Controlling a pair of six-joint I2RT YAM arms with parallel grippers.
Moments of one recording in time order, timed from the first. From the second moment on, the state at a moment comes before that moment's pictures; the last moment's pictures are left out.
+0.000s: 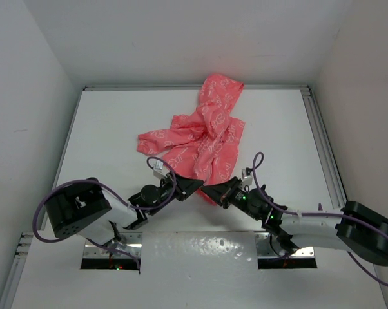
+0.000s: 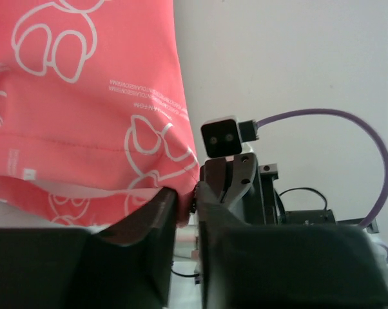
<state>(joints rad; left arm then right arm) -0.99 1.46 0.14 1.26 -0.18 -1.39 1.02 1.06 0.04 0.88 0.18 1.62</state>
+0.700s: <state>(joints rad) -1.01 1.35 0.08 1.20 -0.18 -1.38 1.03 0.90 0.09 0.61 0.30 1.45</state>
